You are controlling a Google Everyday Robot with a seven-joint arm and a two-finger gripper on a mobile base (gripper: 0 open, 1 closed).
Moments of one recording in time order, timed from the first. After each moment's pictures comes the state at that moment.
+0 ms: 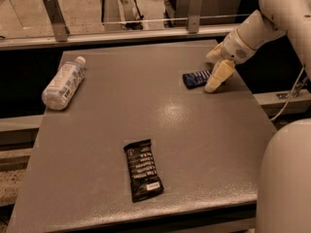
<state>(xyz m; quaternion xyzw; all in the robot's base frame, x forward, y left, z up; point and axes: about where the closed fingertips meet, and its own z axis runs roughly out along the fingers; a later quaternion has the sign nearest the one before) 0.684 -0.198 0.831 -0.60 0.75 0.14 0.24</state>
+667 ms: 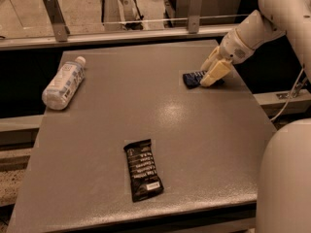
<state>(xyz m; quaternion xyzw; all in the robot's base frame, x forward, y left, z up) 0.685 -0.192 0.829 -0.61 0.74 0.15 0.25</state>
